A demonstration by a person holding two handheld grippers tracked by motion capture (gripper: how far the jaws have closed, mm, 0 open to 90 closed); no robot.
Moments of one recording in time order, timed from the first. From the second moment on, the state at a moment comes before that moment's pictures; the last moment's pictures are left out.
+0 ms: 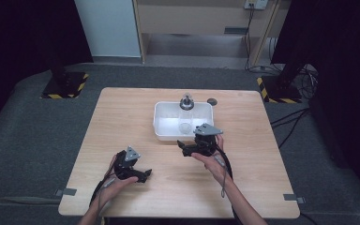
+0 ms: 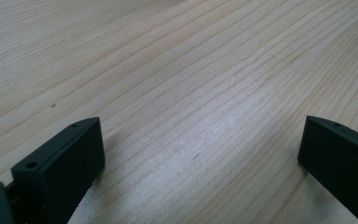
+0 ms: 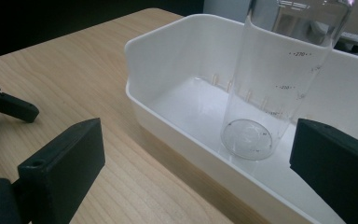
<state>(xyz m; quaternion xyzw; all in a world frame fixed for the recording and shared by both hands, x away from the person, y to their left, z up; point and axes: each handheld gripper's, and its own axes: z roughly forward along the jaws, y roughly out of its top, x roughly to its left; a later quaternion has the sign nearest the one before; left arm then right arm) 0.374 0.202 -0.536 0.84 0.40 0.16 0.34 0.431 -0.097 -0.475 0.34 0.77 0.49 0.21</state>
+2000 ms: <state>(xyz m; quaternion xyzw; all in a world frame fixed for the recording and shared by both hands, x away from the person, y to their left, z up) 0.374 0.202 -0.536 0.84 0.40 0.16 0.34 0.383 -0.136 -0.507 0.36 0.78 0.48 0.19</state>
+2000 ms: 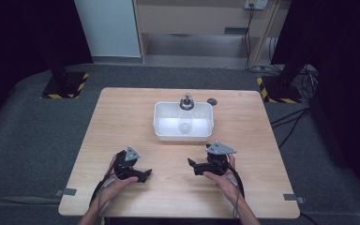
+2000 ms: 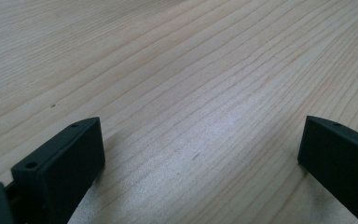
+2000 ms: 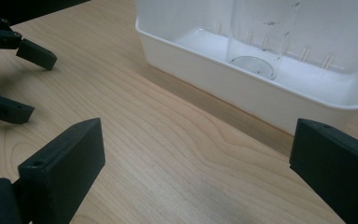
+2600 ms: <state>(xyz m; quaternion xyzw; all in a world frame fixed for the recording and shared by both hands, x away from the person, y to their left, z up) 0.374 0.202 -0.537 0.84 0.40 0.16 0.34 0.373 -0.151 -0.513 0.38 0.77 0.48 0.19</state>
